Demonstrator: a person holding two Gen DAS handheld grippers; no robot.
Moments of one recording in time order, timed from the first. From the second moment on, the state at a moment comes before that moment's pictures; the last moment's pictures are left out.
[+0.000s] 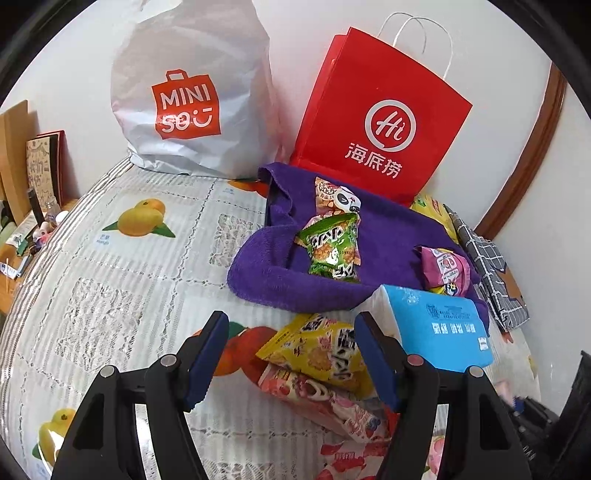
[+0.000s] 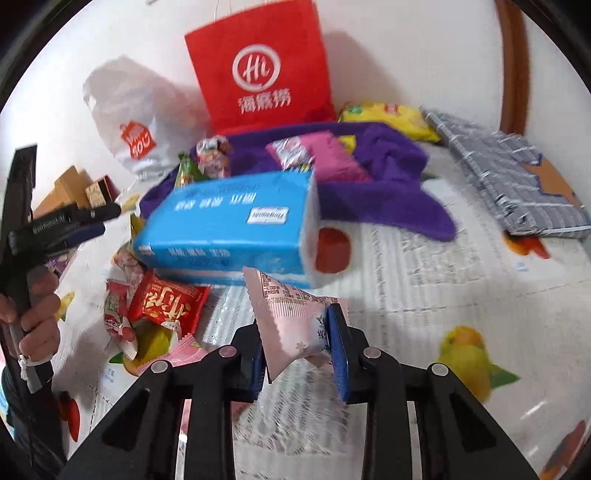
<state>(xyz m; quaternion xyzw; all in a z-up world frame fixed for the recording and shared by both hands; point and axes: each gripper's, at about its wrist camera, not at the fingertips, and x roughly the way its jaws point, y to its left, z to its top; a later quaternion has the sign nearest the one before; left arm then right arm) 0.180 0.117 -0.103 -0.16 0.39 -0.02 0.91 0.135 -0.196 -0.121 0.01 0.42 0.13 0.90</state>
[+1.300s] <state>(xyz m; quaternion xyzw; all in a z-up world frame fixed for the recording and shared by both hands) 0.126 0.050 -0.133 -0.11 0.46 -0.08 0.88 0.119 -0.222 -0.147 -0.01 0.43 0.11 0.90</state>
